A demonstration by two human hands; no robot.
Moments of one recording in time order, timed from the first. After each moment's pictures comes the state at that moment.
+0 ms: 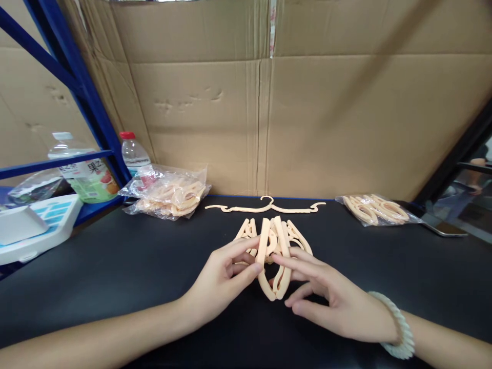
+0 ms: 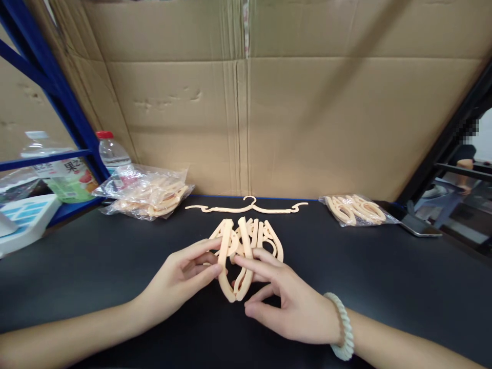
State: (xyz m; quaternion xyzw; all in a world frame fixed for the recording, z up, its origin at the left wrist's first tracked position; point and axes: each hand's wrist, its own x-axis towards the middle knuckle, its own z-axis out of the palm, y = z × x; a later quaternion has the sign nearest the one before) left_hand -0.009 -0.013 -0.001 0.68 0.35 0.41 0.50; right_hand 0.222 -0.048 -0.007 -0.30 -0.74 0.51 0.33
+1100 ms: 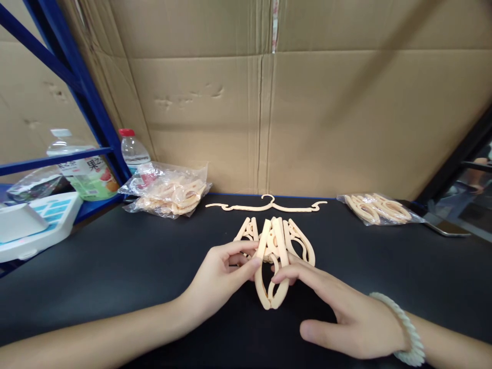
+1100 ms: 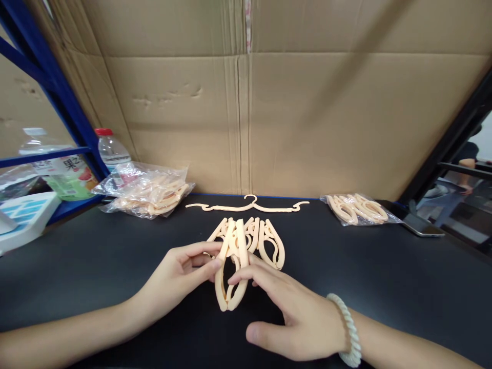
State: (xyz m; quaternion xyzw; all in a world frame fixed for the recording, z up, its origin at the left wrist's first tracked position) left_hand -0.011 -0.011 0.001 0.64 0.38 0.39 0.54; right_hand 0.228 -0.050 0.015 -0.29 -0.87 0.33 0.24
